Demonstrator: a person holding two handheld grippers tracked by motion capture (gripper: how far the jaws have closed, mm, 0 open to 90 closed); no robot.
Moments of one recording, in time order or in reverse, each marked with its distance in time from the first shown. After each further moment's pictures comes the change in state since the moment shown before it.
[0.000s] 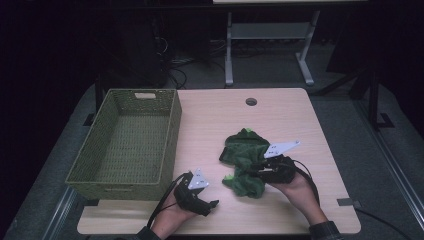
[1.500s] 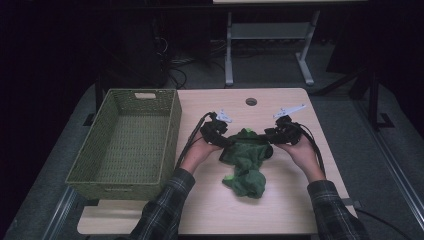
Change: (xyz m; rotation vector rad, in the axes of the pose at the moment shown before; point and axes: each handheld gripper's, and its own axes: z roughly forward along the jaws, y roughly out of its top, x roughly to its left) left arm 0.116 0.138 0.073 0.004 0.015 -0.025; right arm -0.117 0.035 0.009 0.046 -0.158 0.140
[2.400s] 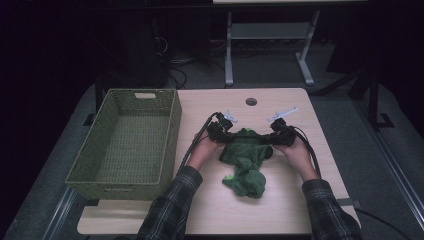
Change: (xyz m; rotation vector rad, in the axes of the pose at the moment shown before) left arm 0.004 0.006 0.025 0.063 0.000 0.008; right arm -0.009 -0.007 0.027 0.064 -0.001 0.020
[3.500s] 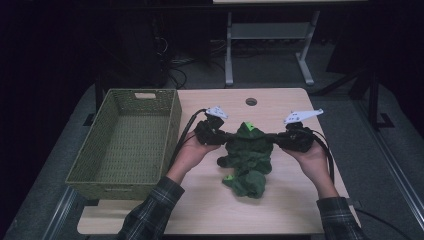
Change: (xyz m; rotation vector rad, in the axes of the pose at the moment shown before) left arm -0.041 0.002 -0.100 -0.160 -0.184 -0.063; right arm 0.052 -0.005 -0.089 -0.200 0.056 -0.098
